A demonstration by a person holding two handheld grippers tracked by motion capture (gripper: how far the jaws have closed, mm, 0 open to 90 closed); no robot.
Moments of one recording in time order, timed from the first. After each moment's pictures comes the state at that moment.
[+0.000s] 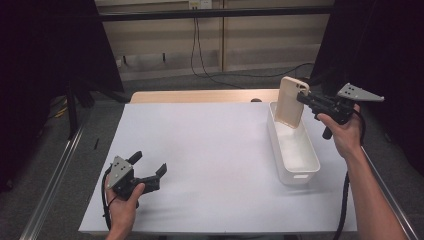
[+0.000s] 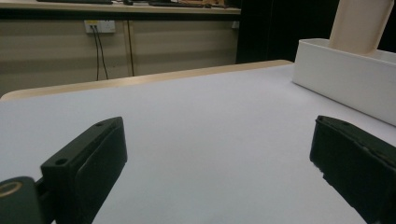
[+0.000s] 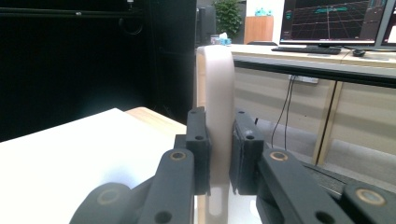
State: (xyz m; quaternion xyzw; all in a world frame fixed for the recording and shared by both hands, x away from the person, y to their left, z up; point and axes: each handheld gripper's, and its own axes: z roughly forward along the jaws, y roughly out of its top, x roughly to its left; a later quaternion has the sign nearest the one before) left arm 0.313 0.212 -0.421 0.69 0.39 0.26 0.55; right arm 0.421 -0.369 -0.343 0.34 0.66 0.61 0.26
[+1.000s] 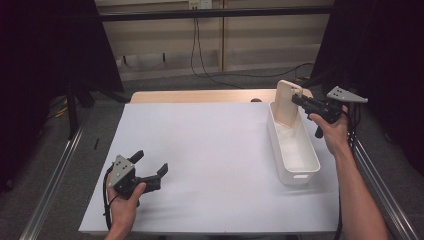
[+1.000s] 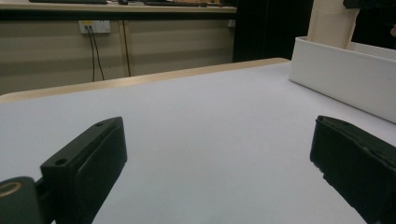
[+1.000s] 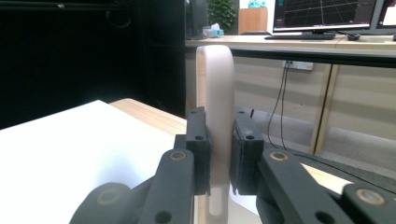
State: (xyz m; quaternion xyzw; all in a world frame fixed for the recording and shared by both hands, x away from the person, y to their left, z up) left arm 0.317 0.209 -0.422 0.69 0.38 0.25 0.56; right arm 0.456 -0.376 -0.386 0.37 0.66 0.60 0.26
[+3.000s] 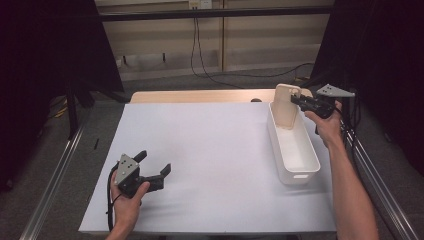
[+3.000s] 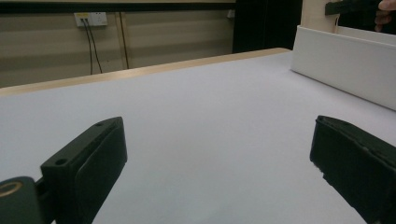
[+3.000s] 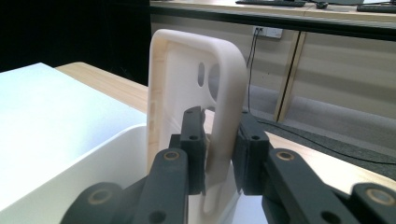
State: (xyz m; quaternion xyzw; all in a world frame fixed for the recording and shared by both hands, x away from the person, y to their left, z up) left arm 0.322 0.203 -0.428 0.71 0.38 0.25 0.54; right arm 0.490 -0.382 -0.408 0.41 0.69 0.52 0.29
